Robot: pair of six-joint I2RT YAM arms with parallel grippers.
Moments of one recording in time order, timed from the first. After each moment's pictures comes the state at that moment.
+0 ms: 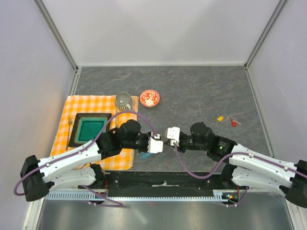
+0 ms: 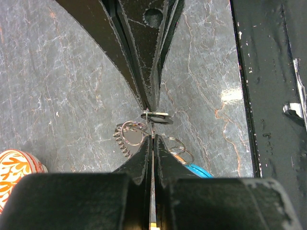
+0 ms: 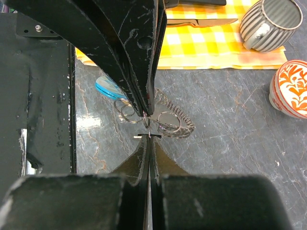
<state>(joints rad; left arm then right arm) -1.02 0.99 0.71 -0.28 0.34 0.65 1.00 0.92 0.61 -0.09 -0.32 -0.35</state>
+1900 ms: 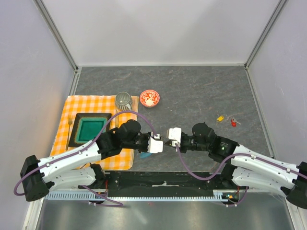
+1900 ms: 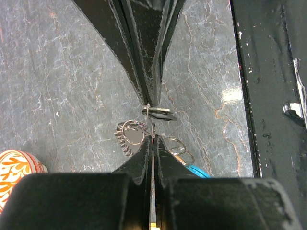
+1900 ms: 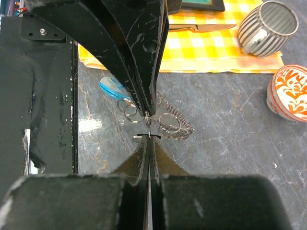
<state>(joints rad) -1.02 0.99 0.71 -0.28 0.34 0.65 1.00 0.88 0.60 -0.10 -0.33 -0.36</state>
